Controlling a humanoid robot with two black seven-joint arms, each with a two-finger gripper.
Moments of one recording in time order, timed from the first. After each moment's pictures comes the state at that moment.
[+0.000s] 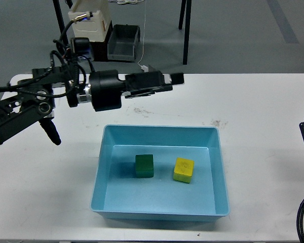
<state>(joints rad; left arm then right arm) -0.67 0.46 -0.79 -1.32 0.99 -0.49 -0.49 -0.12 -0.05 1.64 1.65 -1.00 0.11 0.27</state>
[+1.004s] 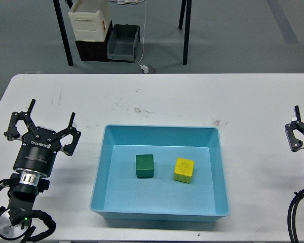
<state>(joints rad) 0.16 0.24 -1.20 -1.58 0.05 -0.28 -0.36 -0.23 0.00 1.63 1.65 -0.07 0.26 0.06</state>
